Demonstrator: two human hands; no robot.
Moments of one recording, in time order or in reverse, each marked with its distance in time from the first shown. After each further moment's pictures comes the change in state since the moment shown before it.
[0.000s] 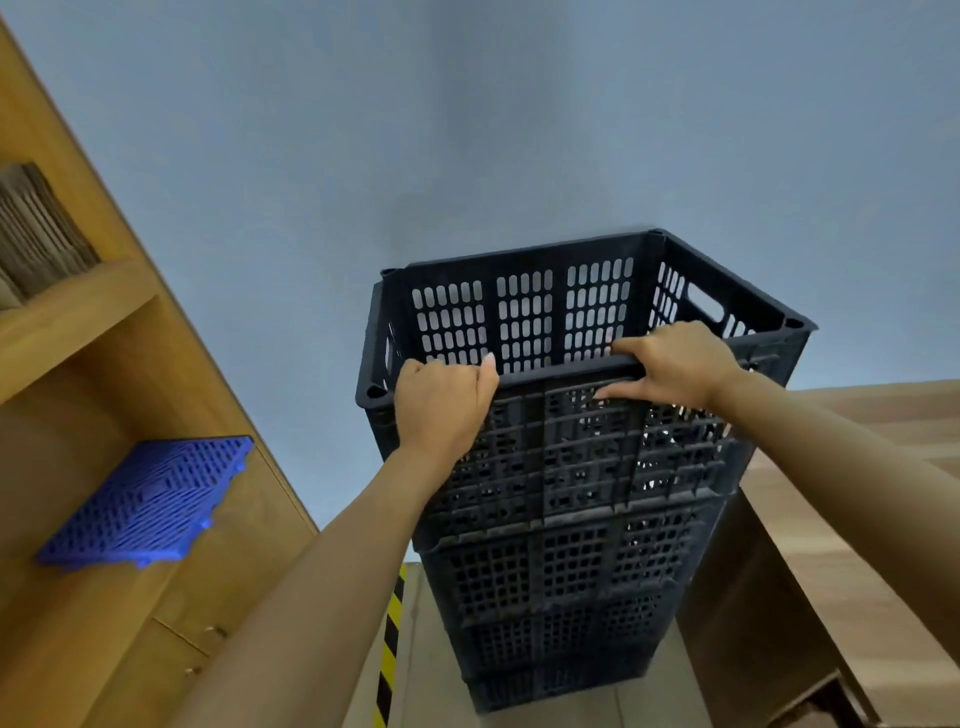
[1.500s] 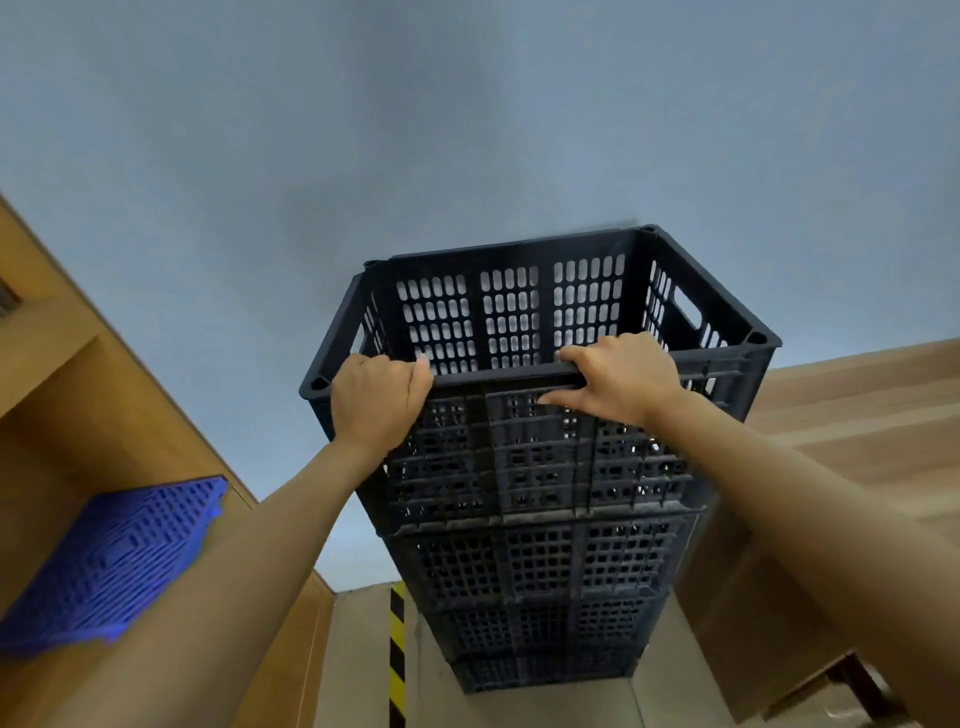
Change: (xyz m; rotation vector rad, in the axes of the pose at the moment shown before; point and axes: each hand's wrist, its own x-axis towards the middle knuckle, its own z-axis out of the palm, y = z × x) left_hand 0.046 -0.093 0.042 -0.160 0.175 0.031; right_hand 0.054 -0.060 0.009 -0.006 0.021 0.157
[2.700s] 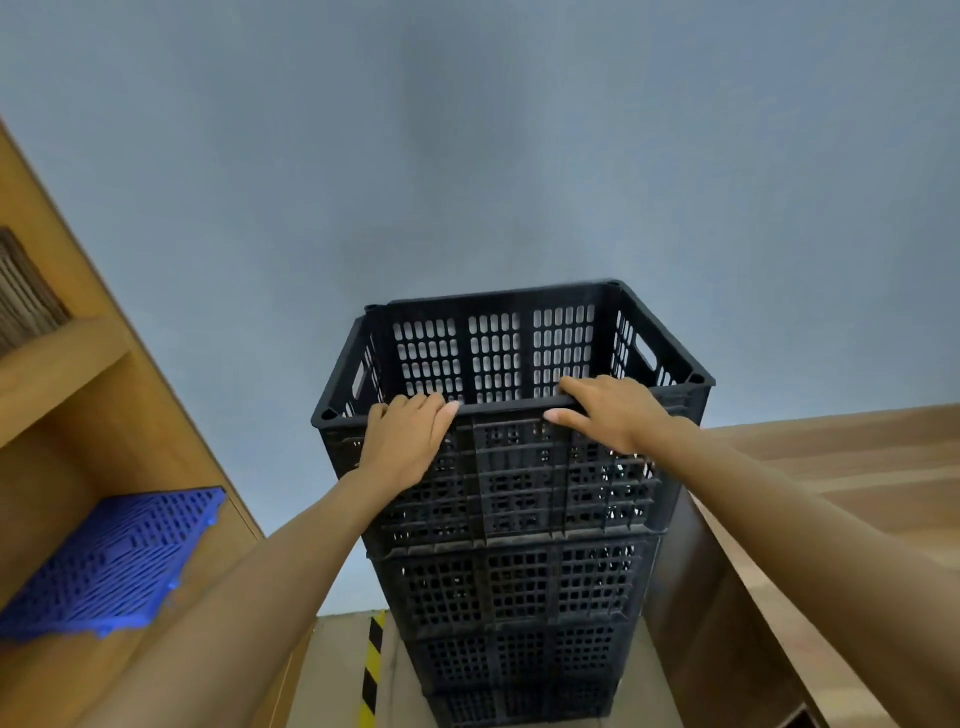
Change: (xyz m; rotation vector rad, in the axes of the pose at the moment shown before) left_hand -0.009 0.057 -0.021 -0.054 -0.380 -0.019; right_hand -0.024 0.057 -0.004 0.201 -0.178 -0.022
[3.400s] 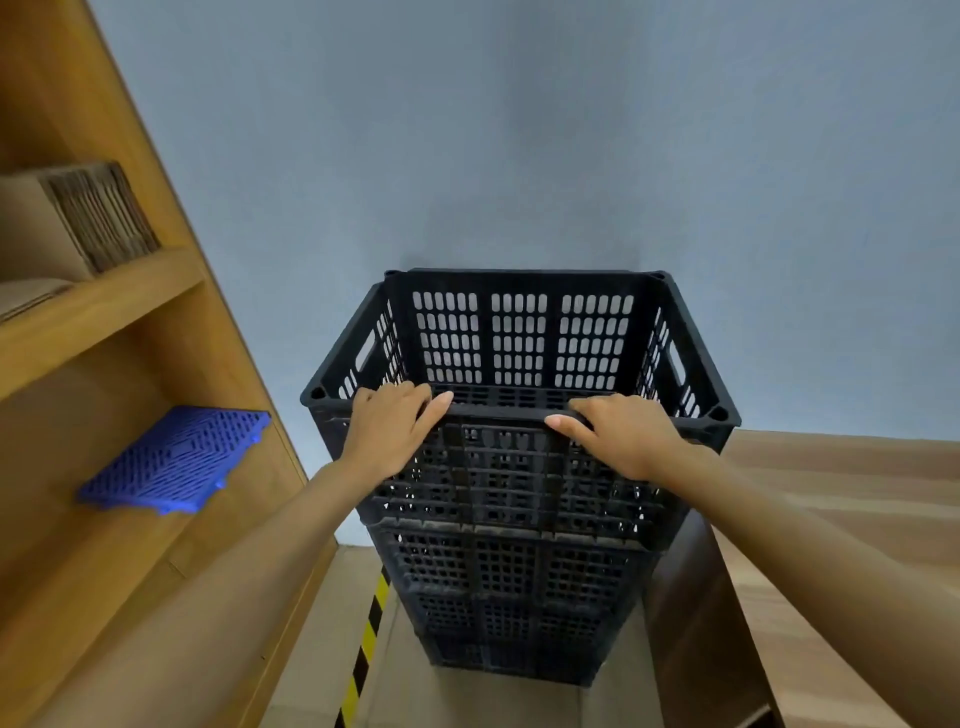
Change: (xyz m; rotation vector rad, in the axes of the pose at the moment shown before) left_hand -0.068 0.037 -0.015 -0.027 0.029 -0.201; right_hand -0.073 -0.014 -0.017 0.047 -0.071 -0.028
